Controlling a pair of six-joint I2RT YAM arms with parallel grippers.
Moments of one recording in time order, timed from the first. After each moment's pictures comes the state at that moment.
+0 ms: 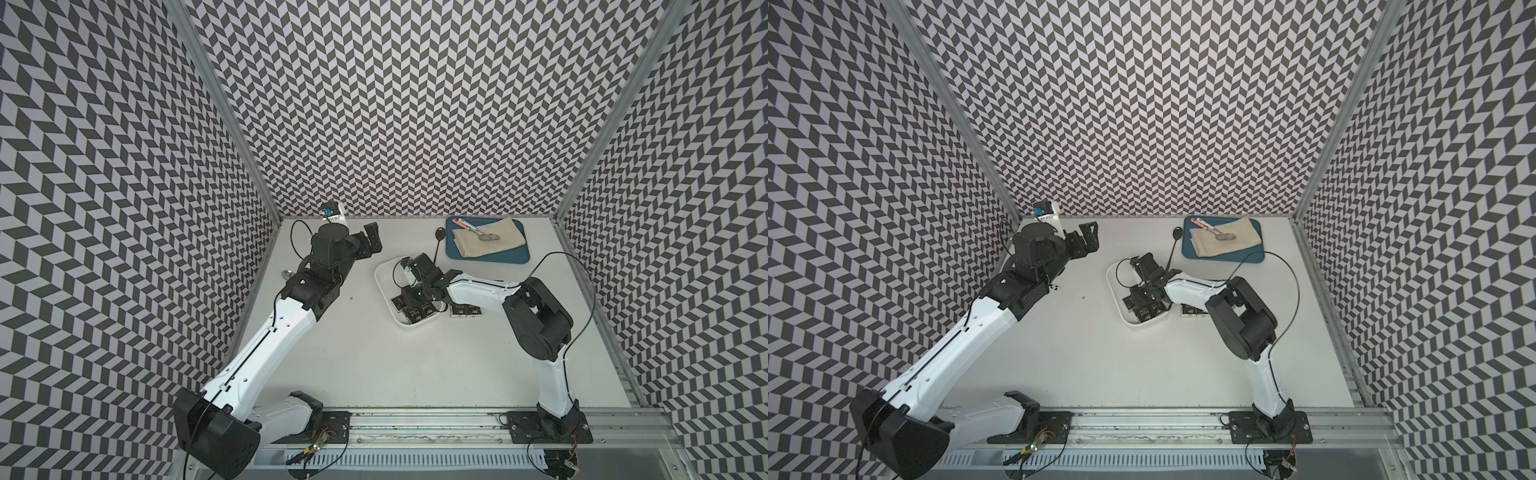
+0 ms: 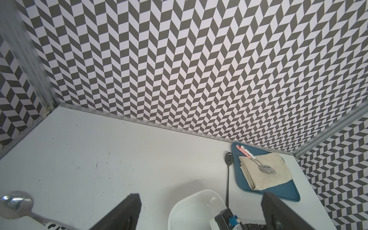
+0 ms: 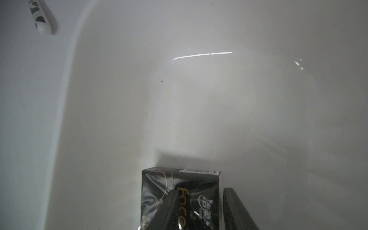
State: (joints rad) left arm -0.44 1.19 1.17 -0.25 -0.26 -0.44; right arm 0.74 2.07 1.41 -0.31 -0.11 0.27
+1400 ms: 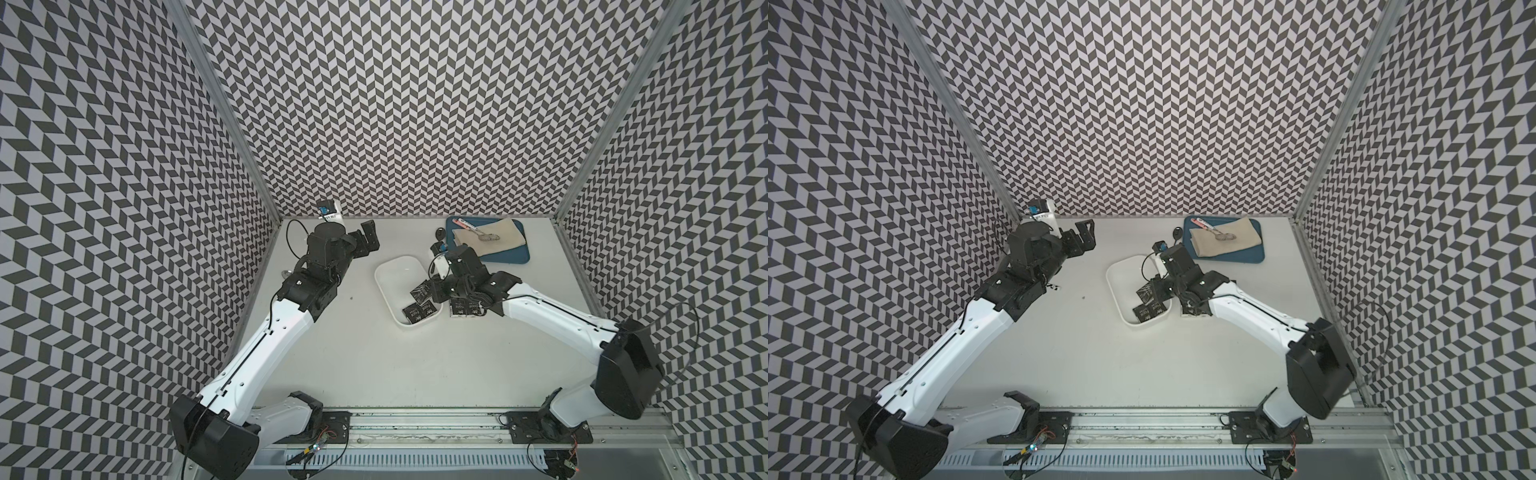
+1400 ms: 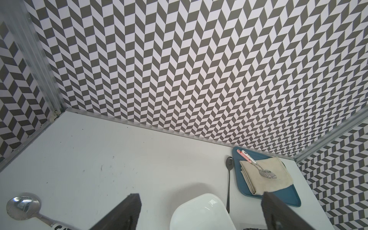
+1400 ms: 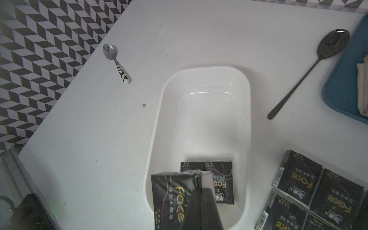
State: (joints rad) left arm -0.44 1.18 1.19 -0.26 -0.27 -0.44; right arm 0.70 1.47 1.12 -0.40 -0.06 0.28
